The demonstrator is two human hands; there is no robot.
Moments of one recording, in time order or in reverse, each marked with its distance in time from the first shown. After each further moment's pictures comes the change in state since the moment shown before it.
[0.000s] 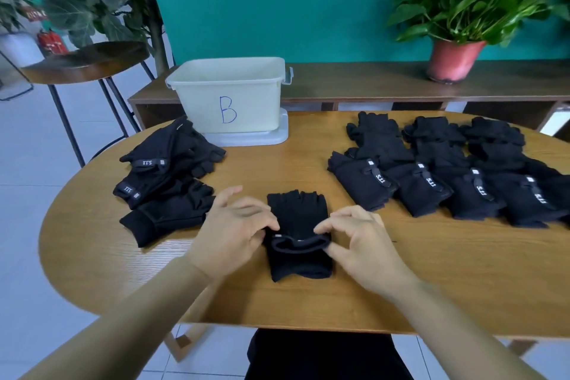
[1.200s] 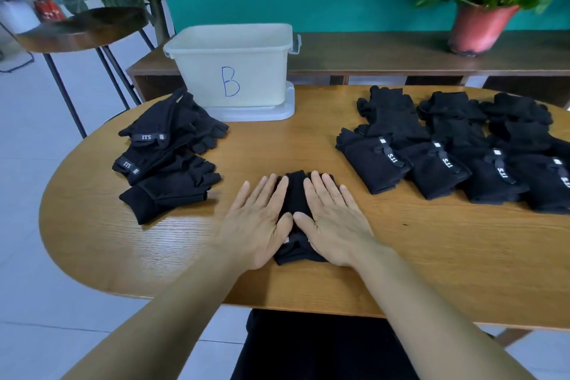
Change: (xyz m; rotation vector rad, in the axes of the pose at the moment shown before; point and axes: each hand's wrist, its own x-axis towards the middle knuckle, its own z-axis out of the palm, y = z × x) left_hand 0.001 0.021 0.045 0.108 -0.379 -0.406; right_hand 0.037 -0.001 0.046 -0.522 -0.358 0.047
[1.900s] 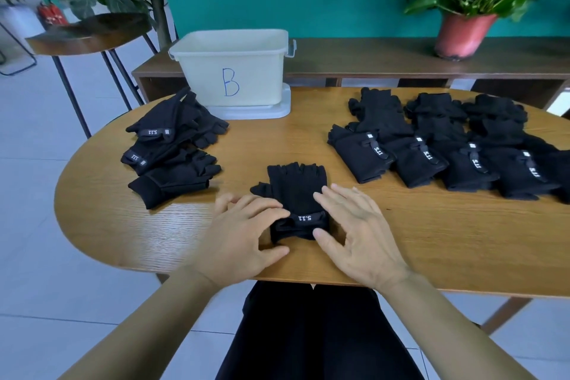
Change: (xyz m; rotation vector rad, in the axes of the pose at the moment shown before) left_hand -0.062 0.011 -0.024 -0.138 0.336 0.213; right_hand -0.070 0.024 0.012 0.231 0.586 -0.229
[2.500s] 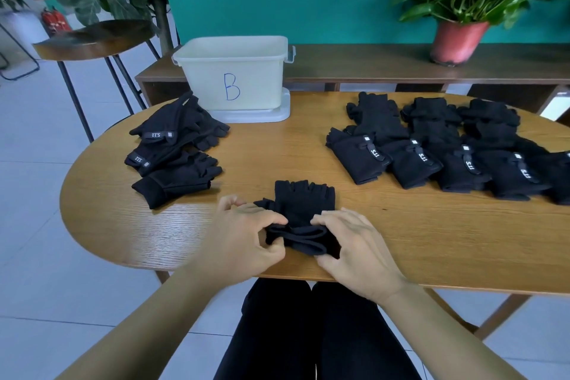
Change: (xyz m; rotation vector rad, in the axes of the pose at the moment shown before) left_hand 0.000 0.016 -0.008 -0.116 0.109 -0.066; right_hand -0.016 -0.005 0.001 0.050 -0.090 -0.005
